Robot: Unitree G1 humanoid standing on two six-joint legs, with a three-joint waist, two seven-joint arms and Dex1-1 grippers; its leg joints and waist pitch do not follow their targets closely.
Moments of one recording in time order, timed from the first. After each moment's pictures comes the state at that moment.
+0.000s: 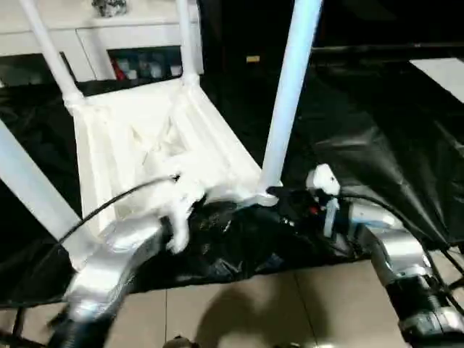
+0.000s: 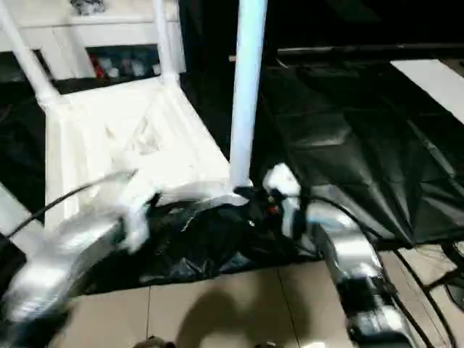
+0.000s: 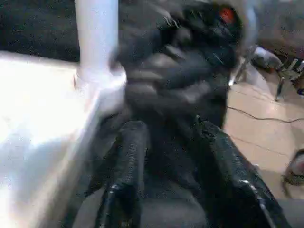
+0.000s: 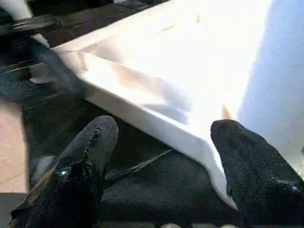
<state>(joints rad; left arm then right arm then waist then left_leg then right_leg) -0.10 0.38 -0.12 -0.22 -0.27 0.51 -0.93 -0.46 -0.32 0.10 0.46 0.22 0.18 1.08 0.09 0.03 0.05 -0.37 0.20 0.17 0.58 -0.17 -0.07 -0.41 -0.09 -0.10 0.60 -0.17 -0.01</state>
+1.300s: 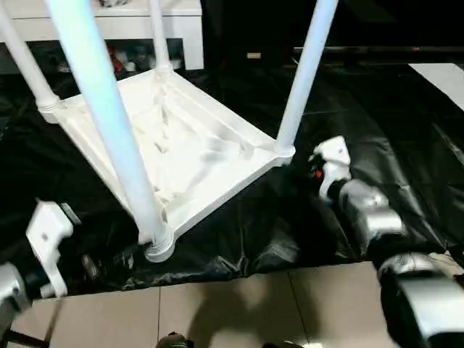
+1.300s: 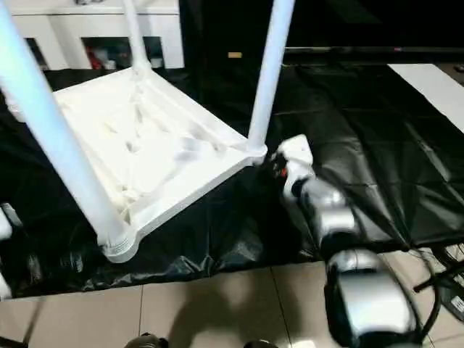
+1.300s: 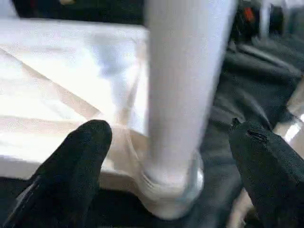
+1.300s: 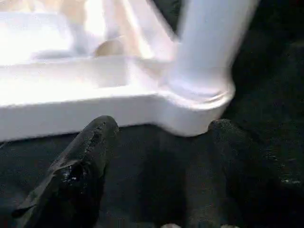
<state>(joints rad) 0.23 0.58 0.35 -0.38 -0.45 0.39 -0.91 -0.70 -0.23 -0.01 1.04 0.09 -0.12 0.55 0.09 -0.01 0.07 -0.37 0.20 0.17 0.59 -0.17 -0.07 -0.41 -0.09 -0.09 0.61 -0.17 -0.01</state>
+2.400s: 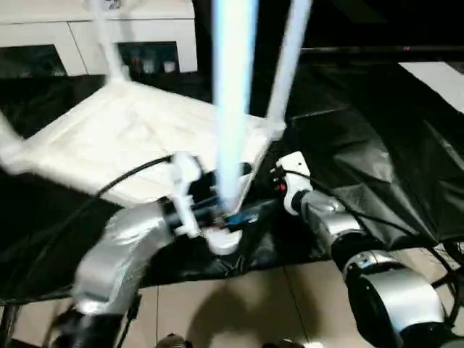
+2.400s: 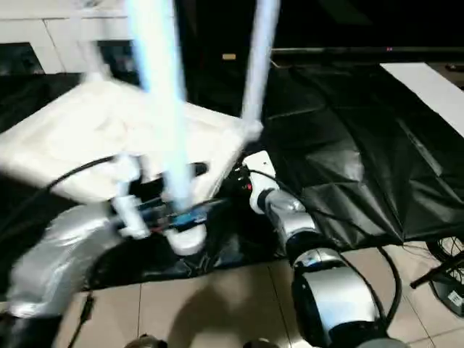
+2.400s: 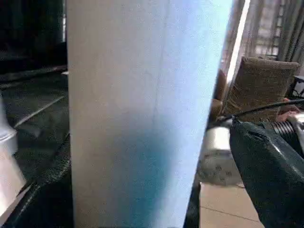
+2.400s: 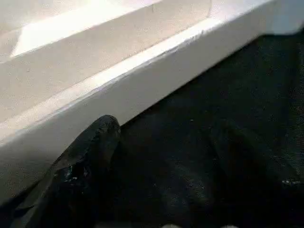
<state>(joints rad) -0.27 0.22 -0.16 -0.20 -0.41 0.36 -0.86 -0.80 -0.07 0.01 1.23 0.02 -0.10 0.44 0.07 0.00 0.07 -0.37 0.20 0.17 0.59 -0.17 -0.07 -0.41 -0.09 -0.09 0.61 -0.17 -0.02</state>
